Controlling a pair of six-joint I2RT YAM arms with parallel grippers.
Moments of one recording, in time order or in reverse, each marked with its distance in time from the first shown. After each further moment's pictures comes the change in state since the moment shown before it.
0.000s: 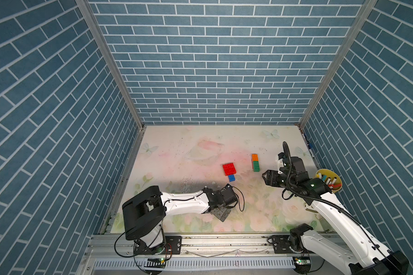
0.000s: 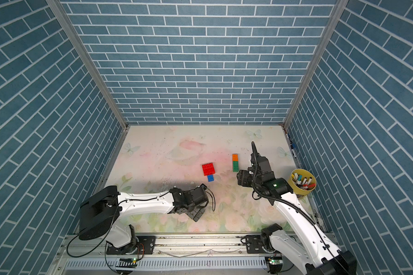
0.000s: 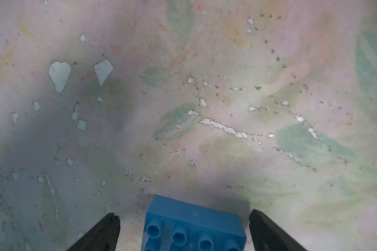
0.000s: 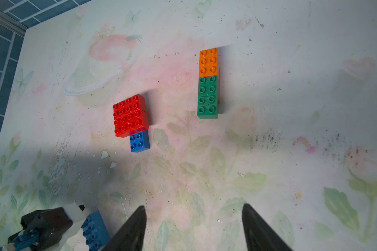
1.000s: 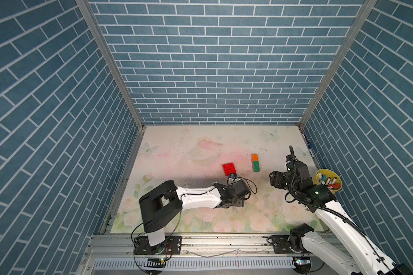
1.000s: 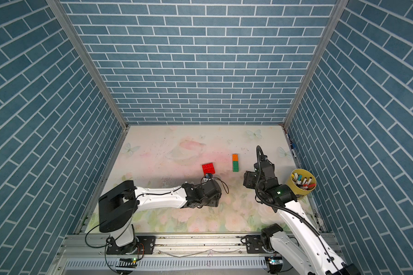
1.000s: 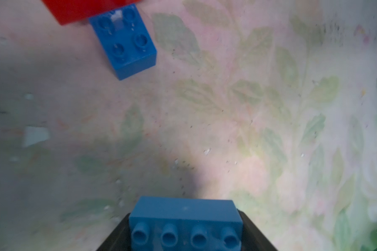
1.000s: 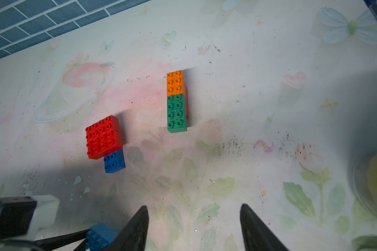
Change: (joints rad) left arm 0.004 0.207 0.205 0.247 0.038 -0.541; right arm -0.006 -0.105 -0.060 0.006 0.176 0.036
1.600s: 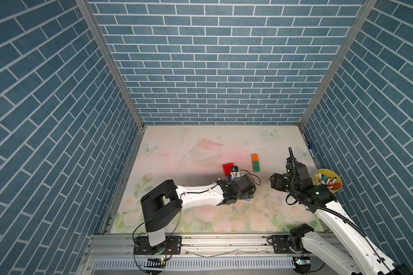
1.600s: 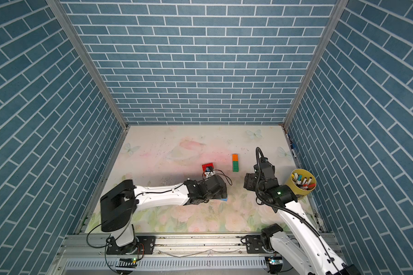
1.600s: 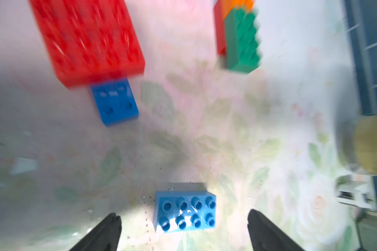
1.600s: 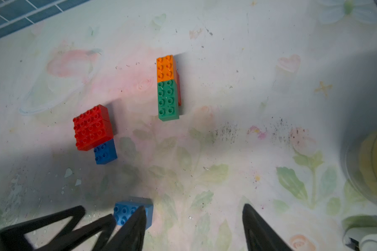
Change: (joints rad) left arm -0.001 -0.084 0.065 0.016 -0.132 -0.038; right arm 0.000 0.016 0.002 -0.074 -0.013 0.017
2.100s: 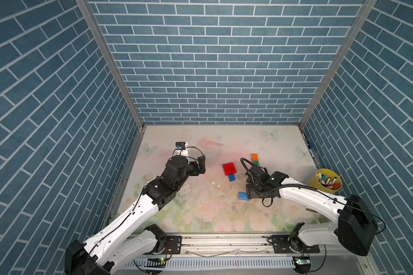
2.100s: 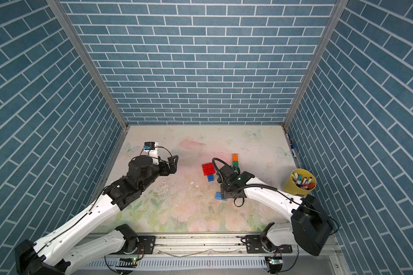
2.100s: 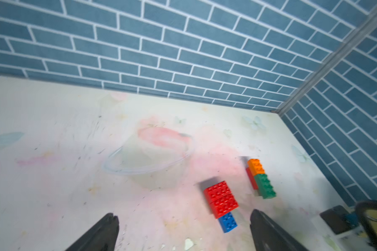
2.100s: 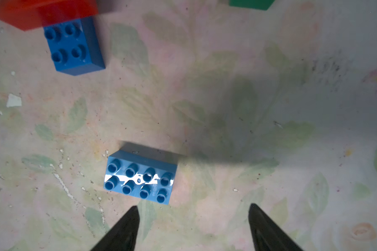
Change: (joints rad) left arm 0.562 -0.797 -0.397 0.081 0.089 0.547; right arm 0.427 0.535 0.127 -0.039 0.077 0.173
